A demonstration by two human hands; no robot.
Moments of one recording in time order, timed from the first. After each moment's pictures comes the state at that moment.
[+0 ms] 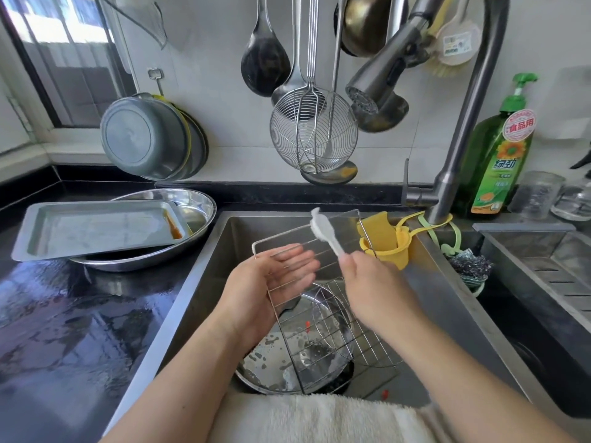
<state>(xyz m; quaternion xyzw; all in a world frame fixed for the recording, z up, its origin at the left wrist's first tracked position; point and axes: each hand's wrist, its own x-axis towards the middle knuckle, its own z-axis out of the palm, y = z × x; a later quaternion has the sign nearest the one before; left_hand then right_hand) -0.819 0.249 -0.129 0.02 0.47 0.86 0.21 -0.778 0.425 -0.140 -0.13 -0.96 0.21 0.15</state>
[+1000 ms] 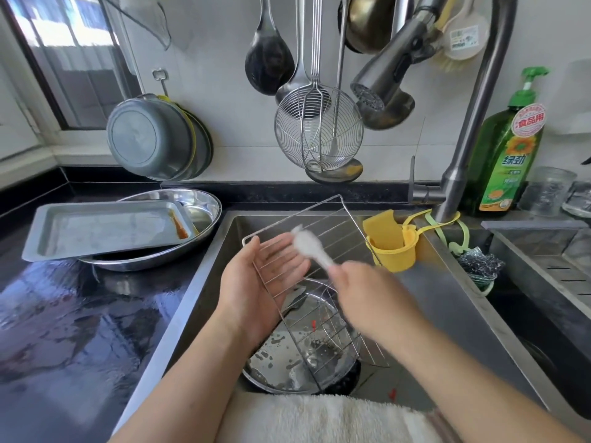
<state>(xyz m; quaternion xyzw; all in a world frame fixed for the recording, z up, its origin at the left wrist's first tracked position) -0.822 0.243 -0.127 -0.03 0.44 0.88 0.17 -0.772 0.406 -0.131 -0.09 -0.98 0.17 0.07</state>
